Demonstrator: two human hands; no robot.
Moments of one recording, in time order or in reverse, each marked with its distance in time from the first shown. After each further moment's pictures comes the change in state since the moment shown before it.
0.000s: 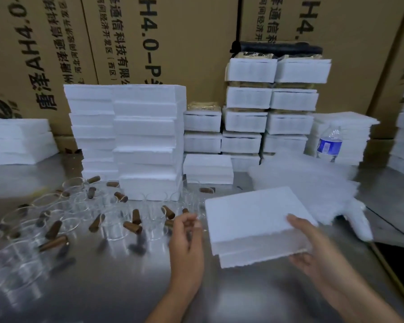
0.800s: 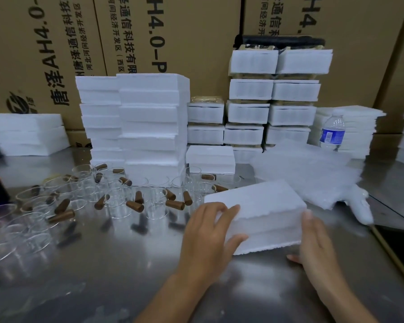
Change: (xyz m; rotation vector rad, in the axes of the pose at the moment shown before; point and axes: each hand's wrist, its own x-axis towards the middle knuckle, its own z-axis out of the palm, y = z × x) left_hand -0.033 0.005 0.008 0.743 -0.090 0.885; right_hand 0.008 0.058 -0.019 -0.326 0.227 -0.353
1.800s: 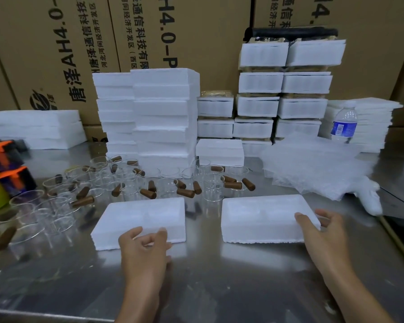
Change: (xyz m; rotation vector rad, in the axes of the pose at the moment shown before) left_hand -0.038 -0.010 -0.087 -0.603 0.286 -1.407; right_hand 0.010 0.015 -0.008 -0.049 0.100 0.014
